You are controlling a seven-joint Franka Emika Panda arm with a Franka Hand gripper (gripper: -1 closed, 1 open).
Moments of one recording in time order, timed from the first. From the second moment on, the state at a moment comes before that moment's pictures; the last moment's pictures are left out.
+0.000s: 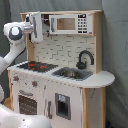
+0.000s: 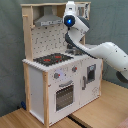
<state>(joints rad) -1.53 -1.36 1.03 -1.41 0.18 2.13 0.20</state>
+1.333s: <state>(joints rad) -1.47 -1.37 1.00 -1.57 0.07 2.03 0.20</state>
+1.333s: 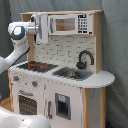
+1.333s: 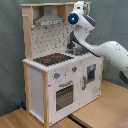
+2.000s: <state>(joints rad) -1.39 -1.37 0.97 -1.70 0.06 2.16 0.18</state>
